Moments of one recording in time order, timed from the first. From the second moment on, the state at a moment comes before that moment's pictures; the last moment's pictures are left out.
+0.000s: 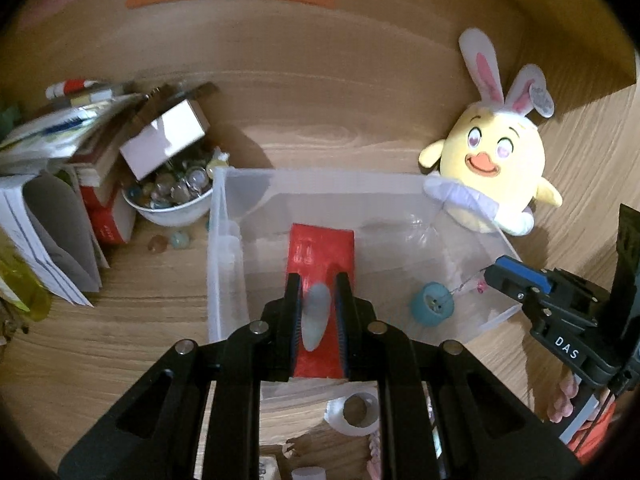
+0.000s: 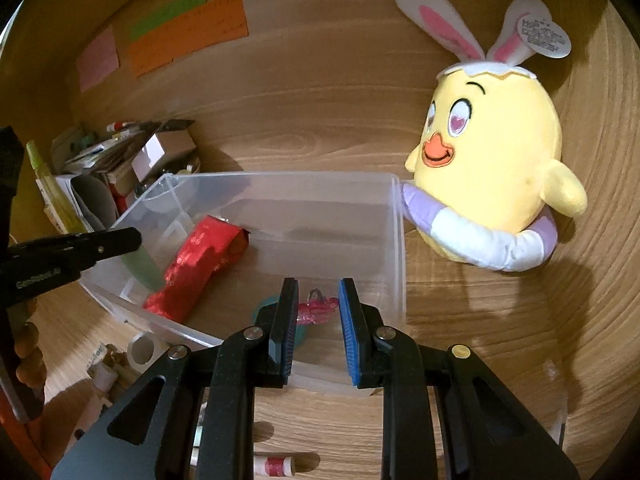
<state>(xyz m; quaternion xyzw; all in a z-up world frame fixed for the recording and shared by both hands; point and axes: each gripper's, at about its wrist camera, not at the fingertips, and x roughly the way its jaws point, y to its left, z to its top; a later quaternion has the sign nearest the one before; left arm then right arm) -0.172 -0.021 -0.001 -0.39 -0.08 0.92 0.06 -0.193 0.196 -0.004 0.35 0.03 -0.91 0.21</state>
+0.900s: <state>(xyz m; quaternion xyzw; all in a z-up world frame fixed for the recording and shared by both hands) -0.121 -0.017 0.014 -0.37 -0.05 0.93 0.04 -0.156 0.197 0.020 0.33 0.04 -0.92 0.22</state>
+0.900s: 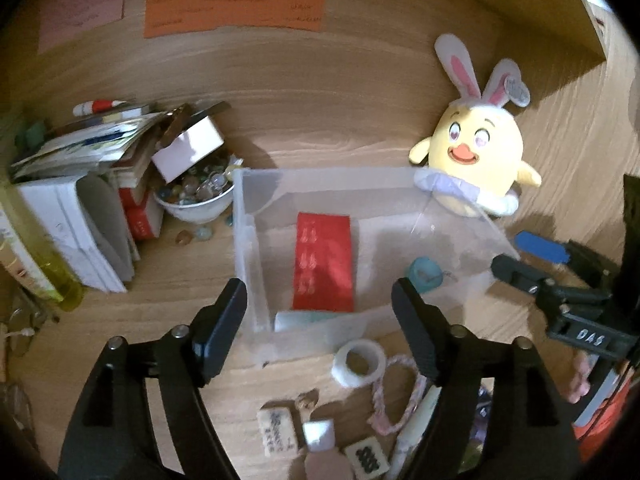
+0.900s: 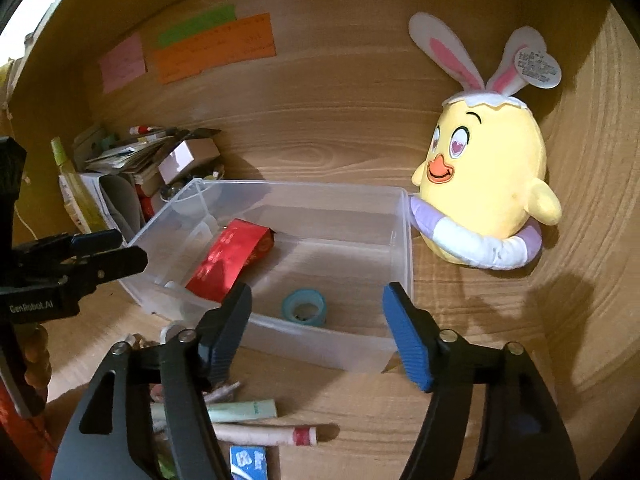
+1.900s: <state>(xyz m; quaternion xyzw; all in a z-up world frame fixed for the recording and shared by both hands) -0.017 0.036 -0.022 -0.42 -0.05 0.90 0.09 -0.067 0.217 -0.023 0.38 0.04 -0.89 0.24</state>
